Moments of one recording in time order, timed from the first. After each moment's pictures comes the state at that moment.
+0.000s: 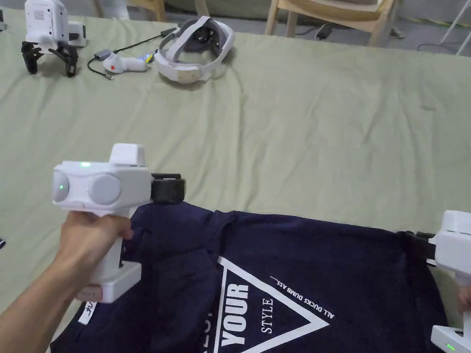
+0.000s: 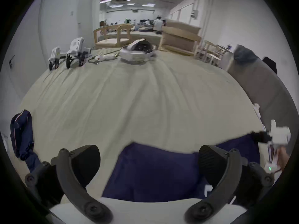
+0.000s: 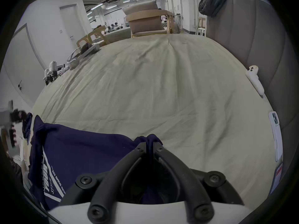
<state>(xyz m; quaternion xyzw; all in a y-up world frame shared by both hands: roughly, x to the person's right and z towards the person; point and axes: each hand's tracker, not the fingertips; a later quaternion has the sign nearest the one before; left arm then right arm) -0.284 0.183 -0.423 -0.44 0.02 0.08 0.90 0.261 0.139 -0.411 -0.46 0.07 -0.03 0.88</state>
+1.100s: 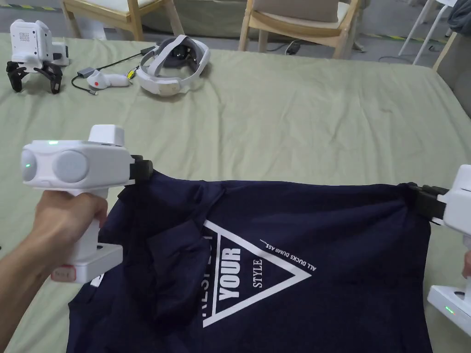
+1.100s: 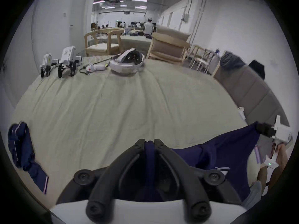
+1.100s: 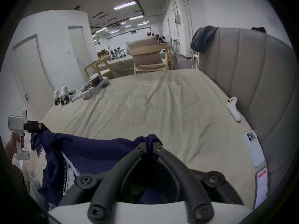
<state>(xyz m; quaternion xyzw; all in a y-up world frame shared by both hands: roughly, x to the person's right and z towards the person) -0.284 0.258 -0.349 -0.39 -0.06 0.10 0.91 0.282 0.258 -0.335 -0.33 0.07 -0.06 0.94</state>
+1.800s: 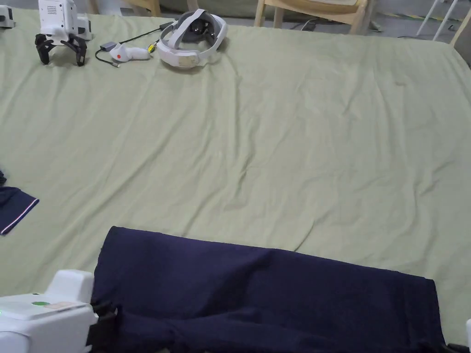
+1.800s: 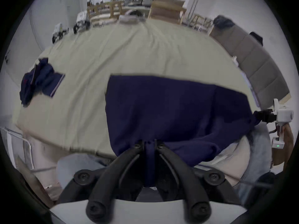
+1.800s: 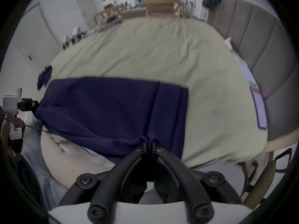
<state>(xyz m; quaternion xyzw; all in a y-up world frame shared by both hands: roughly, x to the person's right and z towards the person) -0.288 0.180 -0.077 -0.56 -0.05 0.03 0.83 0.270 0.174 -0.103 -0.57 0.11 0.03 0.81</state>
